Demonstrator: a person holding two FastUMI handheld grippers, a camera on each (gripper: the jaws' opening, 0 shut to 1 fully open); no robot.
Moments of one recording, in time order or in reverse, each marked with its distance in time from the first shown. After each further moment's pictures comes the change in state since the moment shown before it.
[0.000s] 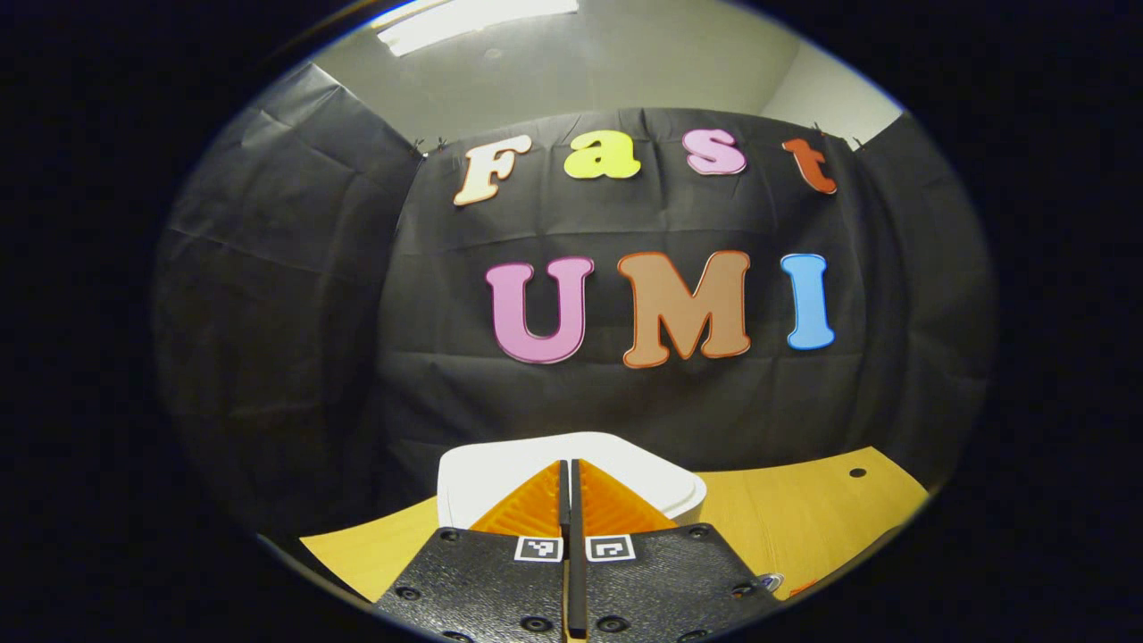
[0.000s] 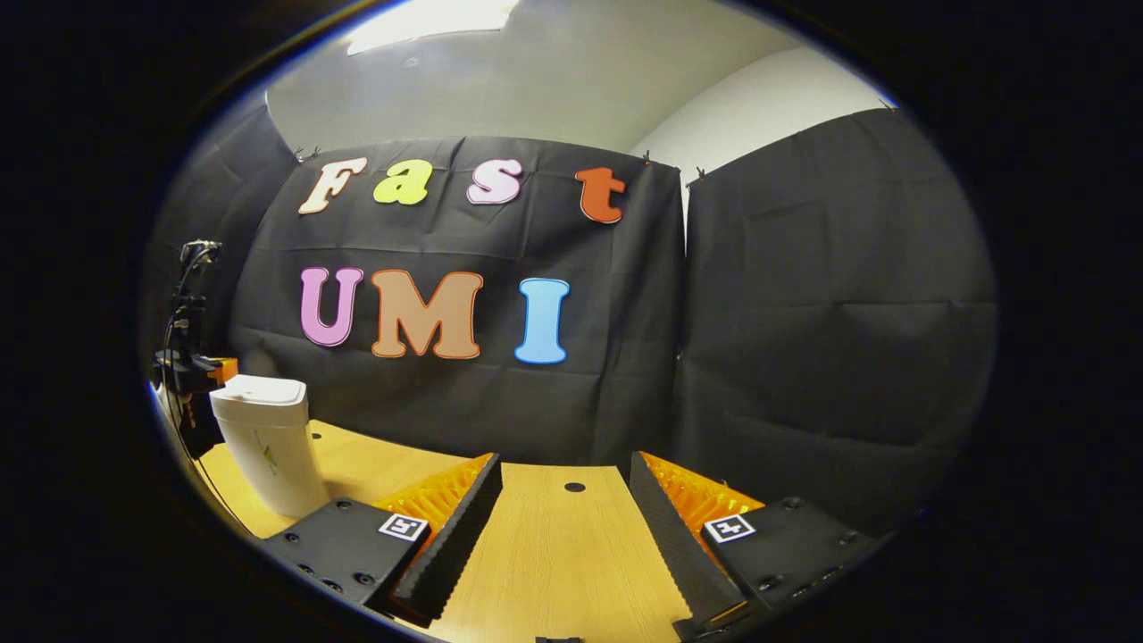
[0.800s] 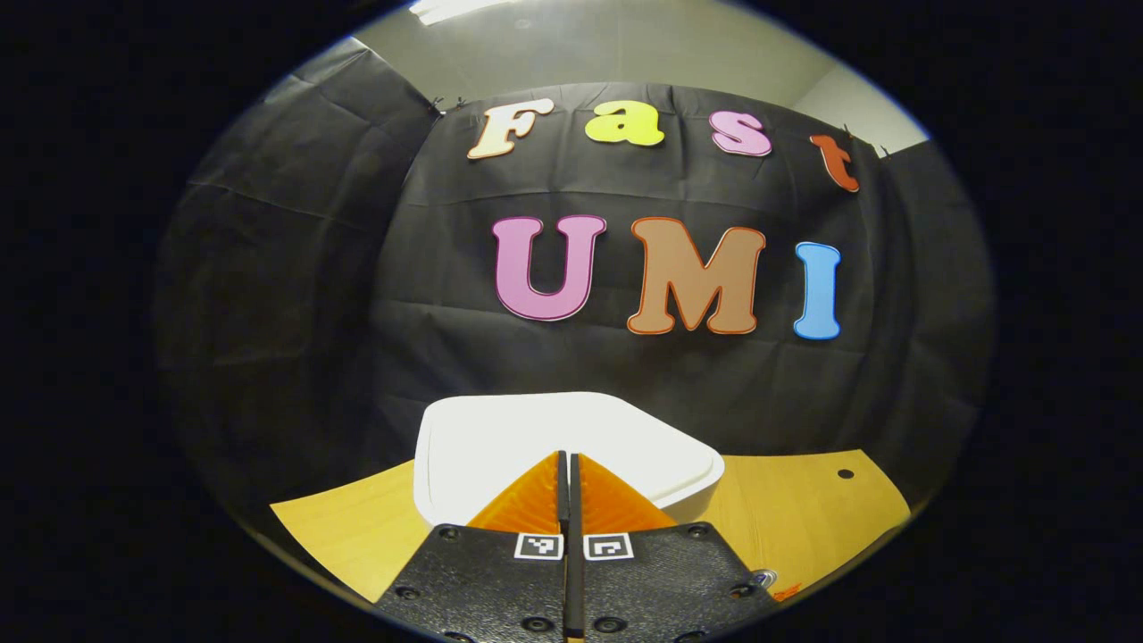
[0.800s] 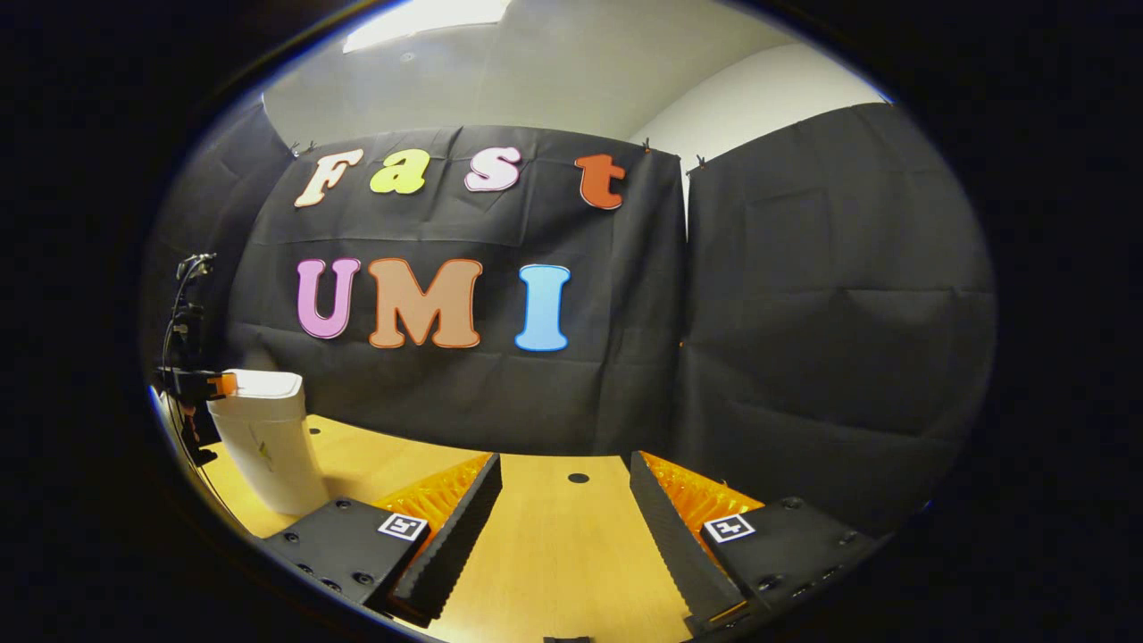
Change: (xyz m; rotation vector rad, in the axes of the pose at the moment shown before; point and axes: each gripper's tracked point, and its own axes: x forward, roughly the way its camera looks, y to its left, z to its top) left arm 0.008 0.002 -0.025 -0.089 0.074 -0.016; right arm 0.017 0.016 -0.017 0.030 0.036 0.027
